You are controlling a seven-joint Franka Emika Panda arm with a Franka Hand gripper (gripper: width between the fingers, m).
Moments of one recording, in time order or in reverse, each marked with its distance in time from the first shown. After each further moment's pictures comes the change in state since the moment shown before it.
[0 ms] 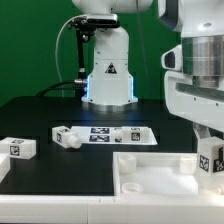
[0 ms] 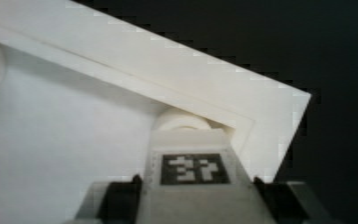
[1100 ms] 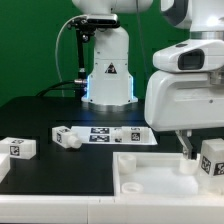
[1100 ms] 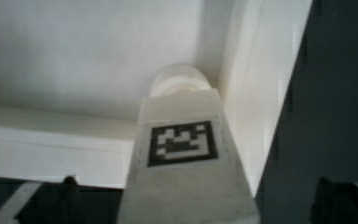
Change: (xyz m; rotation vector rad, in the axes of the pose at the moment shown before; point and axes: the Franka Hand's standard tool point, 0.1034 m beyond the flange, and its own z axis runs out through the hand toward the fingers) arm 0.004 -0.008 -0.004 -0.058 0.046 -1.313
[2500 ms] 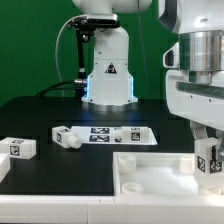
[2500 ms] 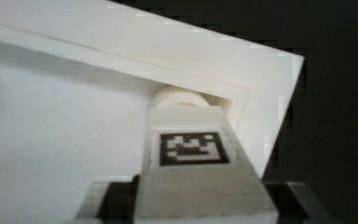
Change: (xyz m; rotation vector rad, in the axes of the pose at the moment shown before) arm -0.009 0.005 0.001 0.056 0.039 1.403
